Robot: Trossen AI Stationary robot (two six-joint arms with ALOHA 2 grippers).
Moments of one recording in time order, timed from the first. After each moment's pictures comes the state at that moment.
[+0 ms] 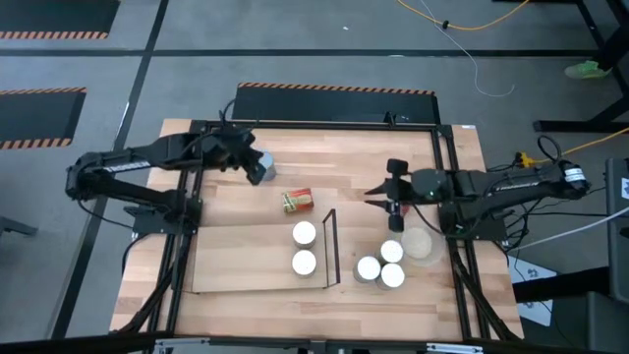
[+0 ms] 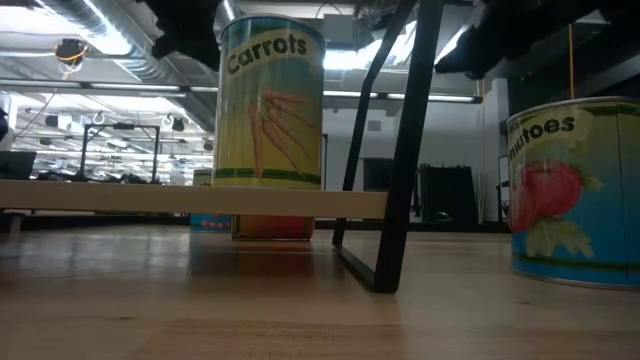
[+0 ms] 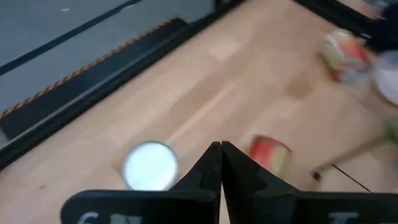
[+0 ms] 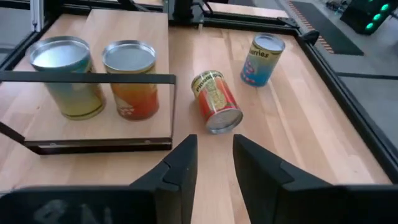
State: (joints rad) left arm 0.22 1.04 1.08 -0.76 -0.32 -0.46; right arm 0.07 0.94 0.66 -0.20 0.14 -0.04
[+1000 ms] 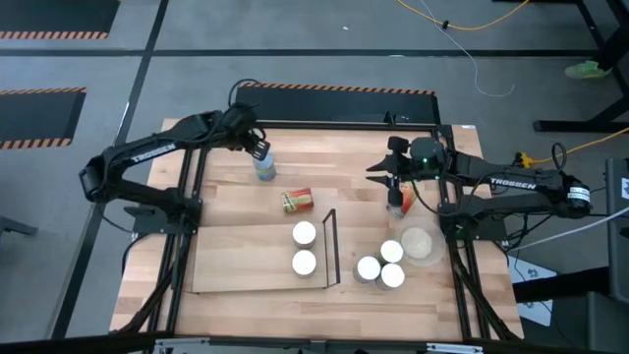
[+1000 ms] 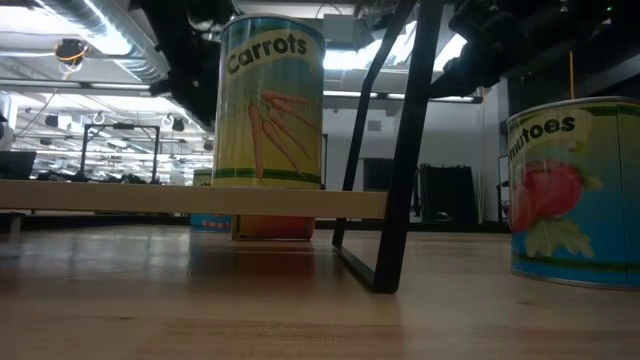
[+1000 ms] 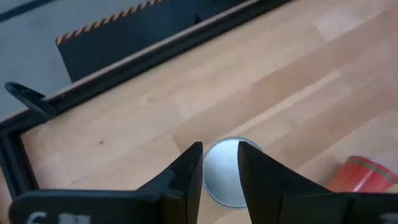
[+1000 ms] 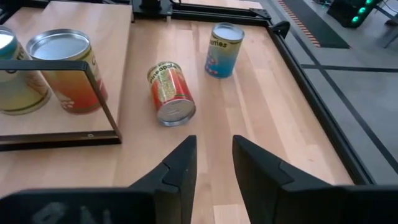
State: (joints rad) left arm 0.57 1.23 1.08 -0.80 -0.22 -0.44; right arm -0.31 0.95 0.66 -0.20 -0.16 -0.22
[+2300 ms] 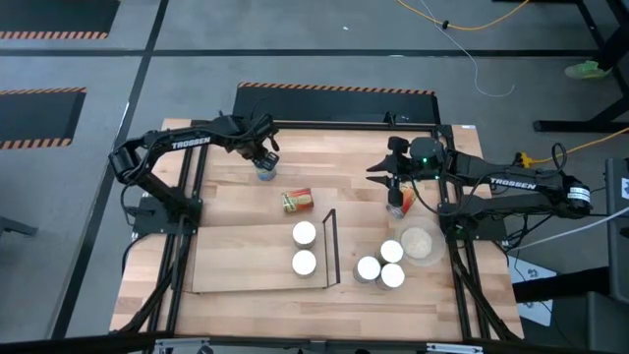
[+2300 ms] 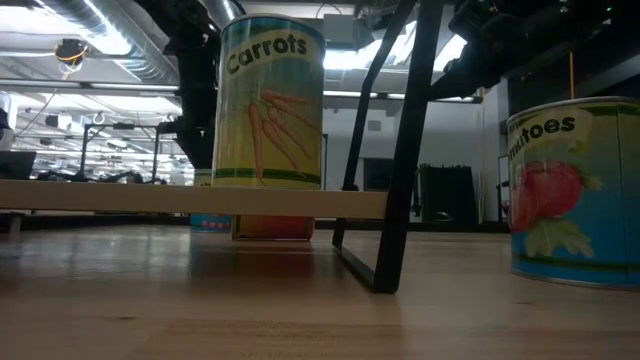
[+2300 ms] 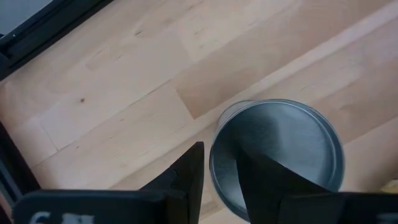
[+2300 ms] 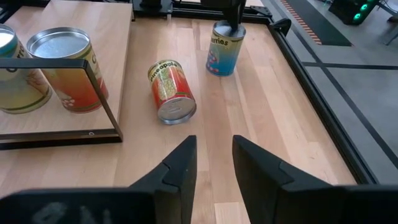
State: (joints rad) left arm 0.58 1.51 1.08 -0.85 -0.19 -0.43; right arm -0.31 0.95 0.66 -0.21 -0.16 -0.22
